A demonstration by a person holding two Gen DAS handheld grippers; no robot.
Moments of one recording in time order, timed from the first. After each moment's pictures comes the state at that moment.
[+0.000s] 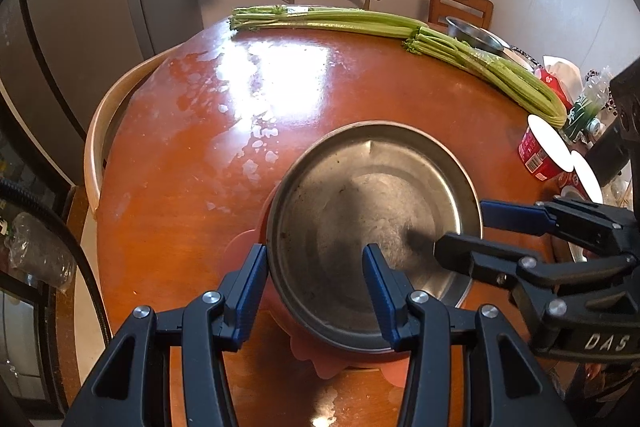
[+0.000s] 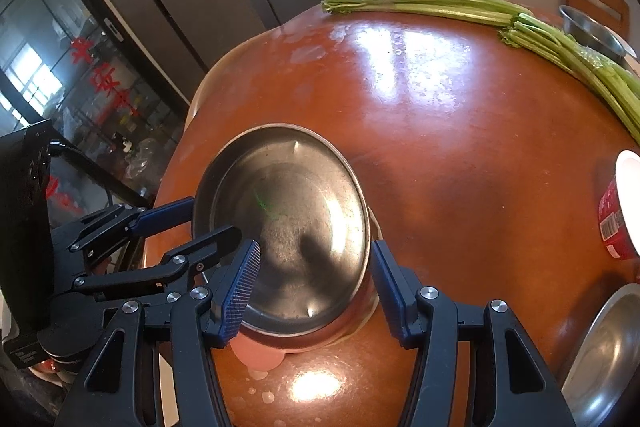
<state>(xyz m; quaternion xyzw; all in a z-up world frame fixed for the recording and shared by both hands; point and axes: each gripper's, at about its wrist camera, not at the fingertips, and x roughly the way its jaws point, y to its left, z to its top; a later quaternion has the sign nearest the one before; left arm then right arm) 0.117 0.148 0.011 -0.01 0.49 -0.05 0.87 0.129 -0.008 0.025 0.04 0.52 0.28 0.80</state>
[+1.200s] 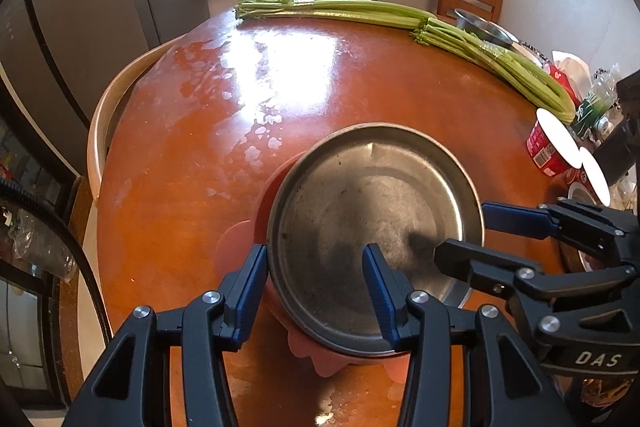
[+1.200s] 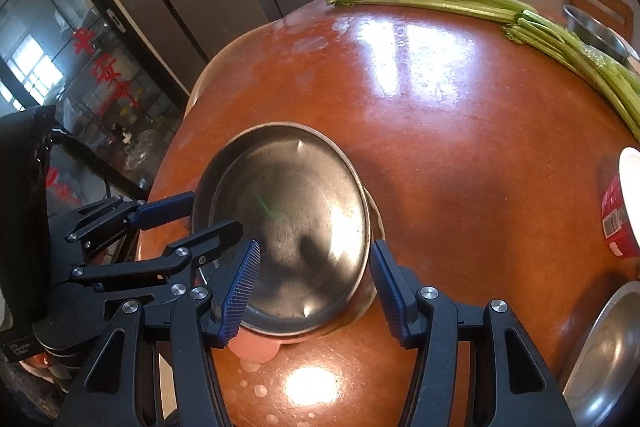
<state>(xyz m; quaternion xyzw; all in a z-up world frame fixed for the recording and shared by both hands) 0.116 0.147 0.005 -0.01 0.50 -0.04 0.86 0.129 -0.006 0.015 0.02 0.53 0.29 0.80</state>
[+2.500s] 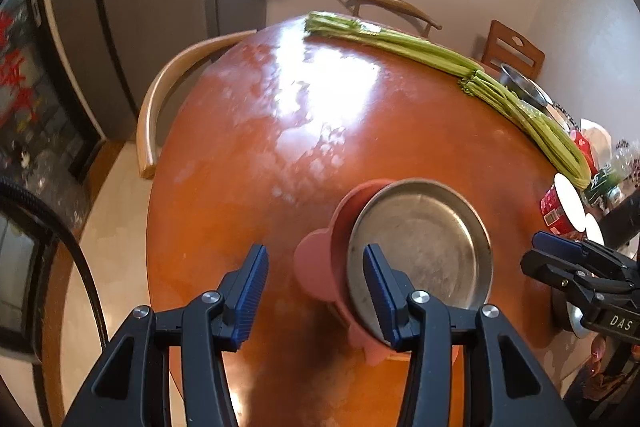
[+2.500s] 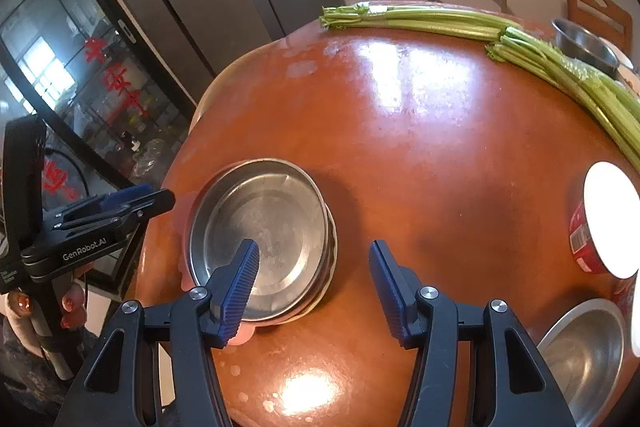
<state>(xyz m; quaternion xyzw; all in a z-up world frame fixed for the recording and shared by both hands) 0.097 0.197 0.031 -0.10 0.48 0.04 0.87 0.133 -0.051 0.035 0.03 0.50 0.31 0.81</state>
